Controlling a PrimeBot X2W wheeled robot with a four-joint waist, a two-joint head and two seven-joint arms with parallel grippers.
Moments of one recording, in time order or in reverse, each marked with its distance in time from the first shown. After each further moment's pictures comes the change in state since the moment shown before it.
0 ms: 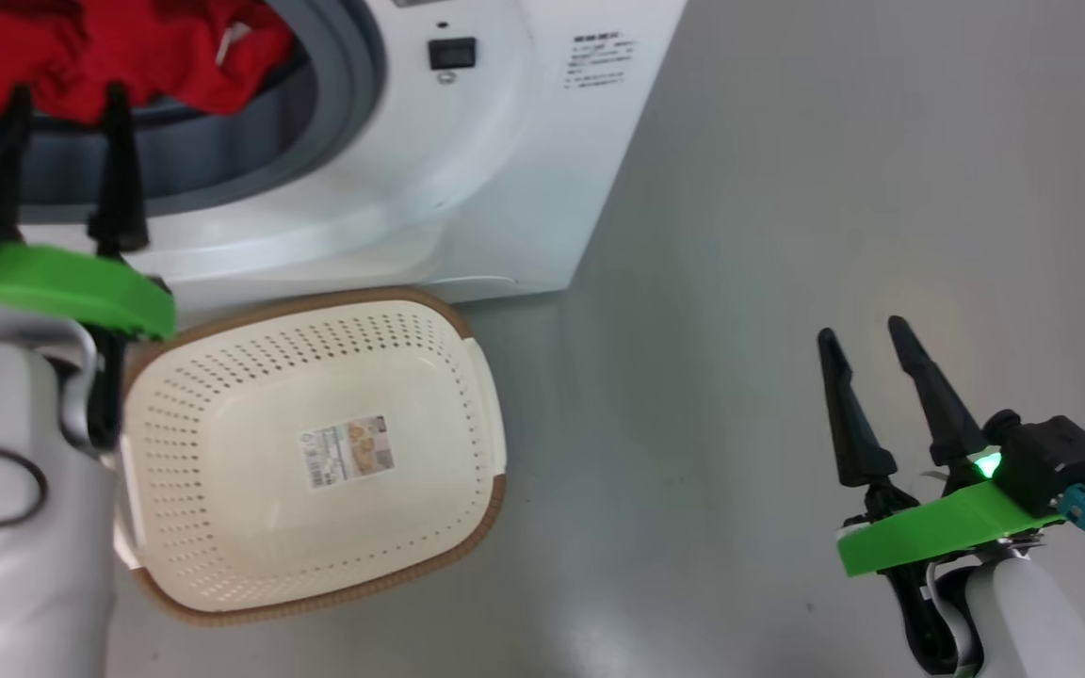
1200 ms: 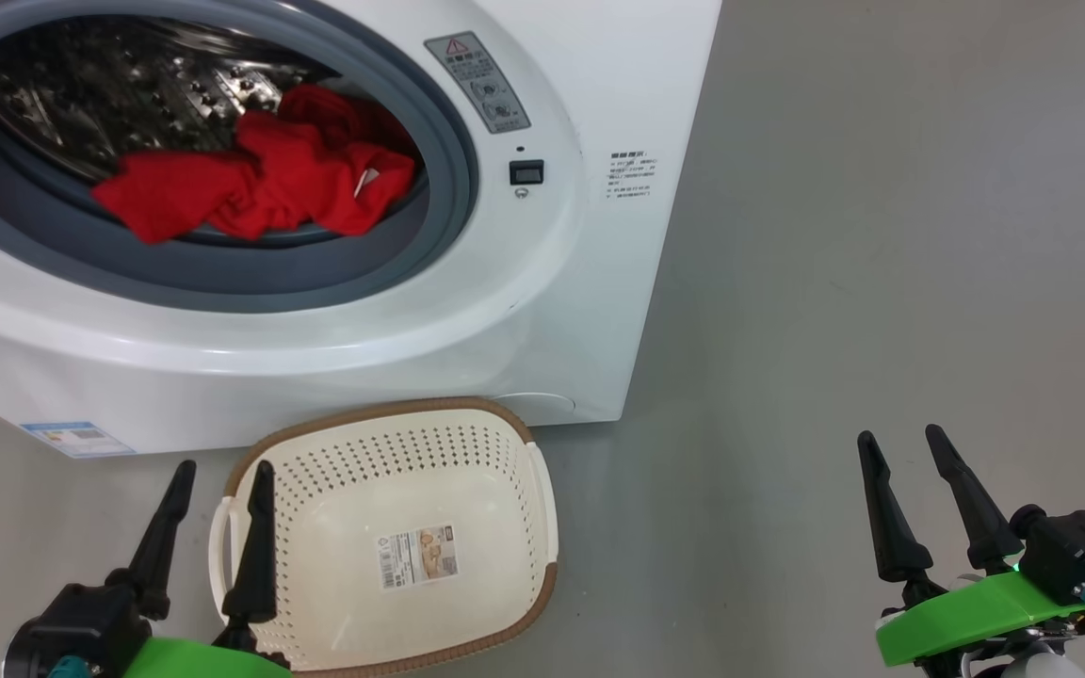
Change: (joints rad) left arm 0.730 -0.074 -0.032 -0.469 -0.044 0.000 0.000; right arm 0.164 -0.015 -0.051 0.017 -0.003 0.000 0.000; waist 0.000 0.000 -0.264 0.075
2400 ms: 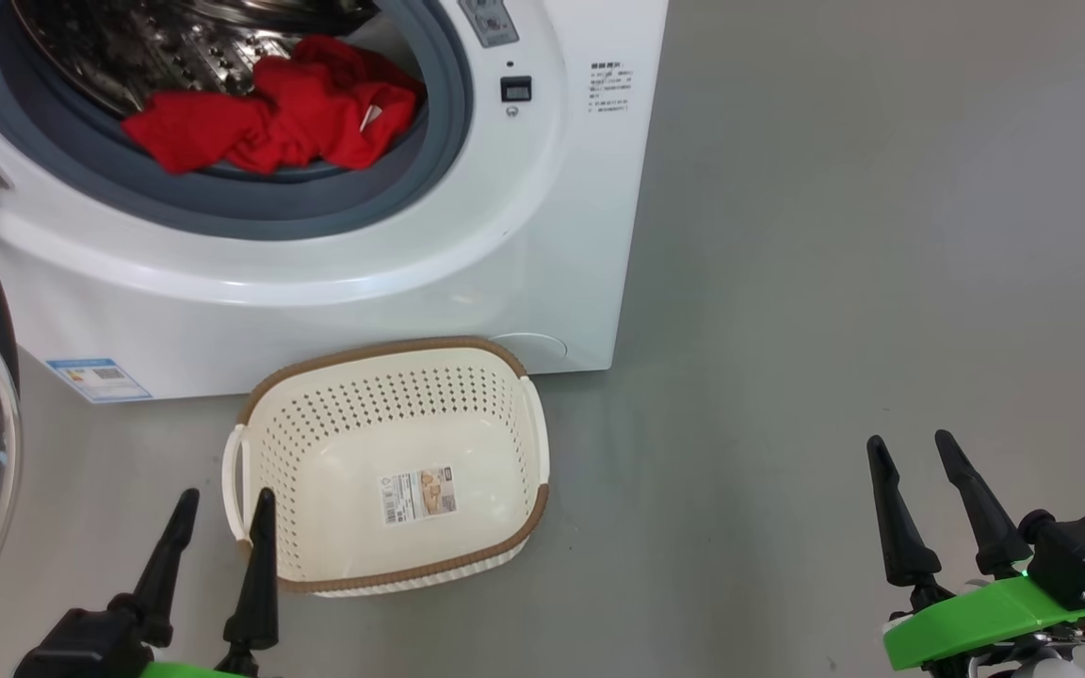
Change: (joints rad) left arm 0.043 0.000 -0.002 -0.001 -0.018 0.000 0.000; right arm 0.011 -0.001 -0.015 0.000 0.000 0.000 0.000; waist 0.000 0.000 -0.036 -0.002
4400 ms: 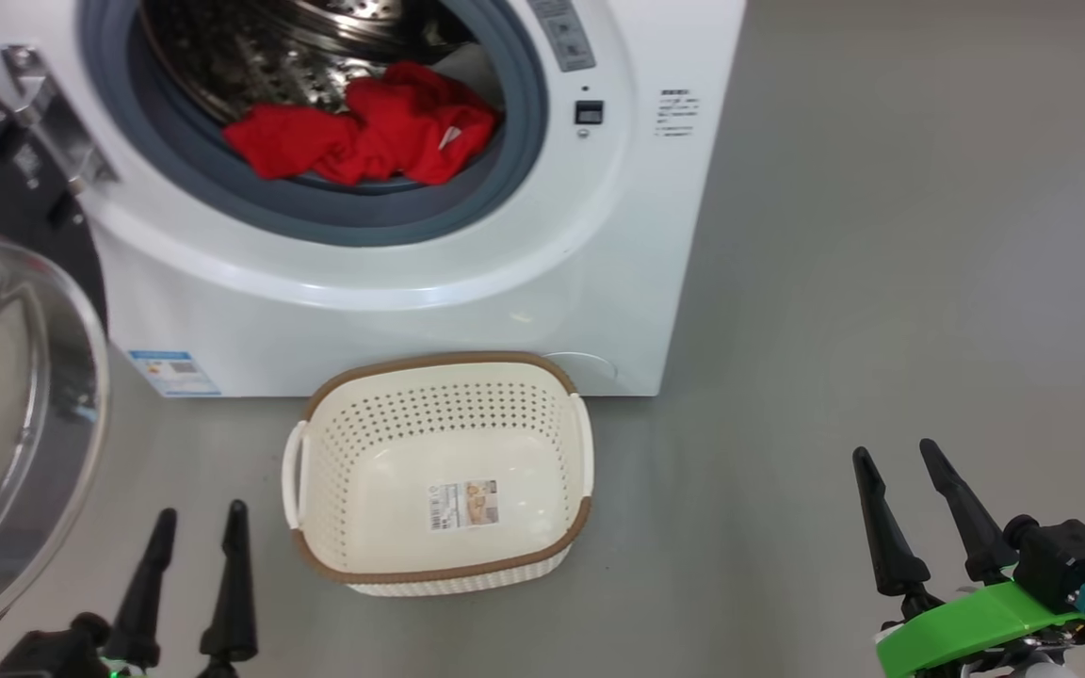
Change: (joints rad) left arm 0.025 0.002 0.030 0.004 -0.148 0.000 0.000; right arm 0.001 -0.021 0.041 0.017 0.007 0.000 0.000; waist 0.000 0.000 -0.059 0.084
